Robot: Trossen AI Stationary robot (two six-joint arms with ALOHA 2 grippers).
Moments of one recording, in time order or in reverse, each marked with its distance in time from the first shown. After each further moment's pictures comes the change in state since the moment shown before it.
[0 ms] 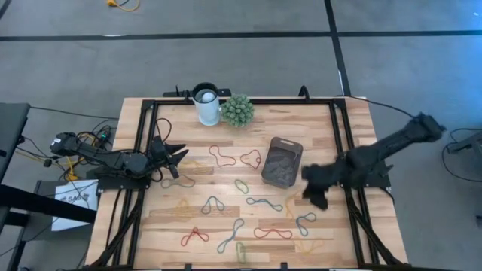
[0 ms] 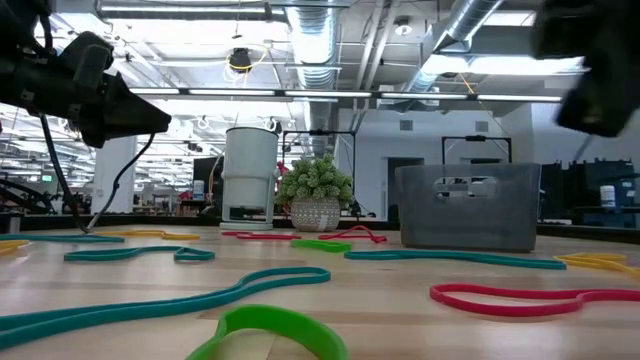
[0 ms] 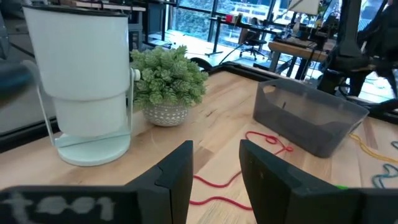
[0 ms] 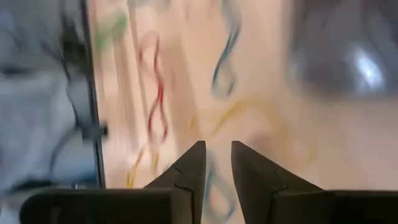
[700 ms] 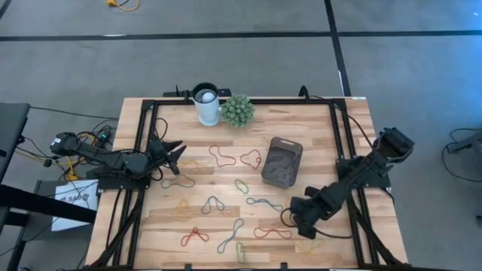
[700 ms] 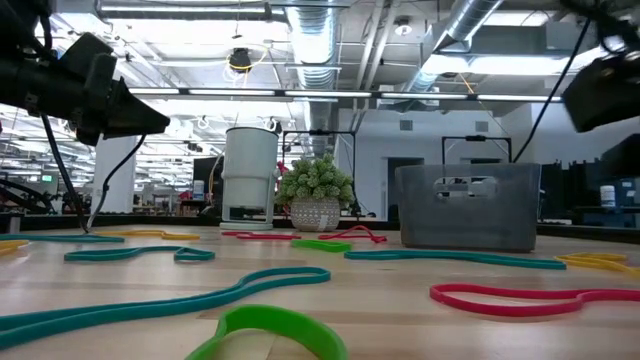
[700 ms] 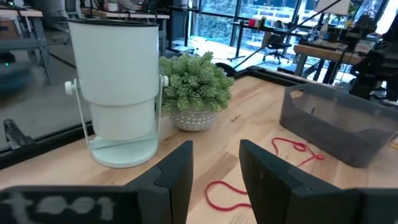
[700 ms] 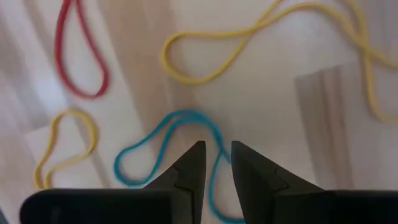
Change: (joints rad) left arm 0.000 0.000 0.000 -0.001 -0.104 0.020; right arm 0.204 0.596 0.189 -0.018 0.086 0.157
